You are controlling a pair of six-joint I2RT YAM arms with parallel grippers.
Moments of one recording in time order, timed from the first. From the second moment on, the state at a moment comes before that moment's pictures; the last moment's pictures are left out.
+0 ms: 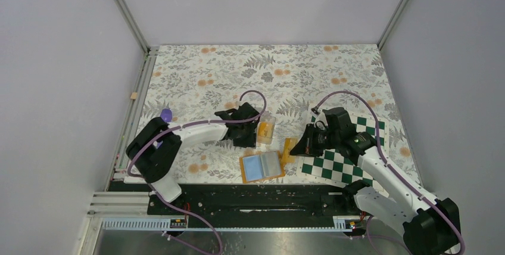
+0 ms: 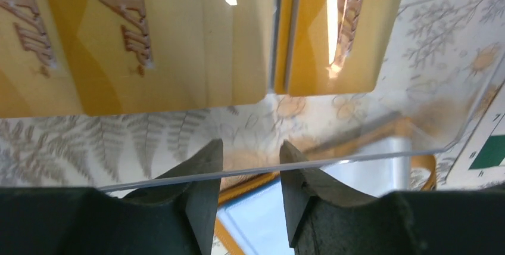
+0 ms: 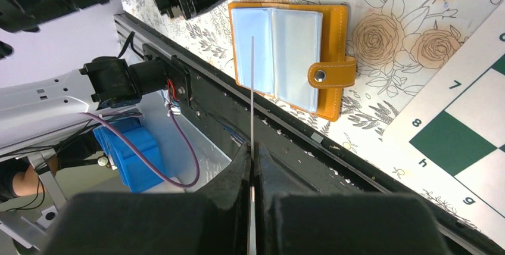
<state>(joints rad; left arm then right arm) -0.81 1.63 0.93 -0.43 -0.01 -0.70 0.44 0.91 0.60 -0.52 -0.59 0.72</state>
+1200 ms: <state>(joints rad) -0.73 1.41 0.73 -0.27 0.27 -0.77 0.47 1.08 0.61 -0.55 -0.59 0.57</state>
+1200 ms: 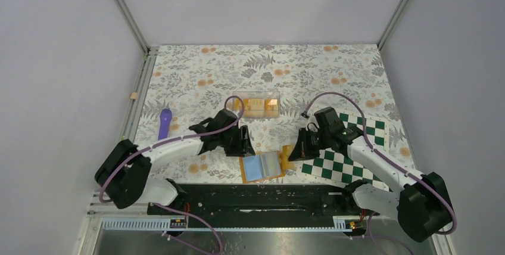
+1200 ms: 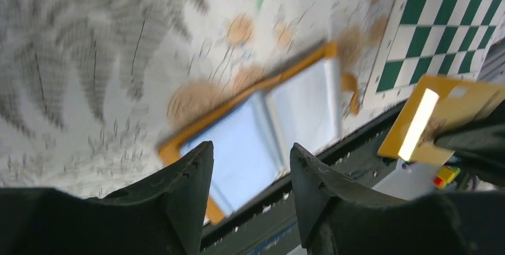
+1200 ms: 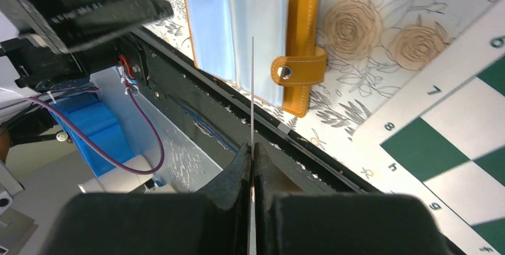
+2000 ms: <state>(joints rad) -0.74 1.15 0.42 -0.28 0.26 -0.98 0.67 1.42 0.64 -0.06 -0.60 0.76</state>
